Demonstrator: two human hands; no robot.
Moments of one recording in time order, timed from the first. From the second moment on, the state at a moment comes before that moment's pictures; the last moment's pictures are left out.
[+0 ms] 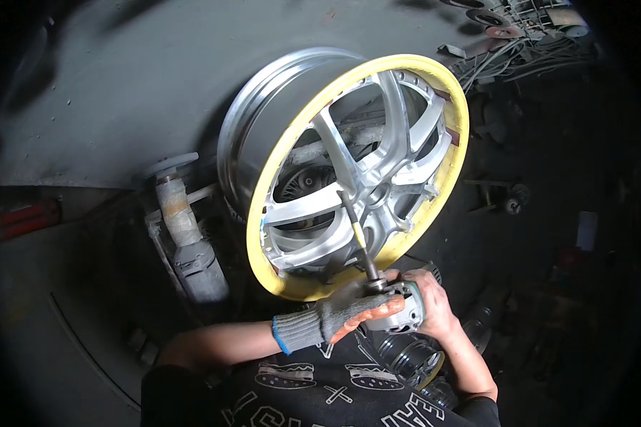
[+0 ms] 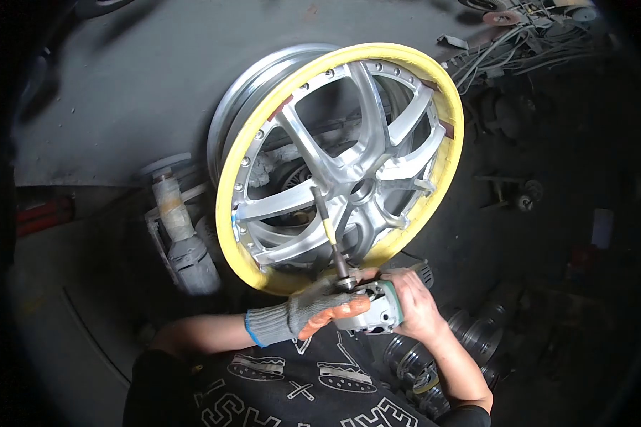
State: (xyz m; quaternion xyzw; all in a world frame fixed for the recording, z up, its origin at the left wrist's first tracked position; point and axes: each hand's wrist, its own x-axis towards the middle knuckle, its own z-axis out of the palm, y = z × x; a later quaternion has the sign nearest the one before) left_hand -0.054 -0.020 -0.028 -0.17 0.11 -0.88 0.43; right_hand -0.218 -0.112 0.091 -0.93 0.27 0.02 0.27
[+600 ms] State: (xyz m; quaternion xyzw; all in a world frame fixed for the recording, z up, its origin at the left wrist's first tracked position) left_hand 0.050 0.043 0.029 0.19 0.02 -0.87 0.46; right_hand -0.144 -0.068 0.106 -0.93 0.20 0.04 0.31
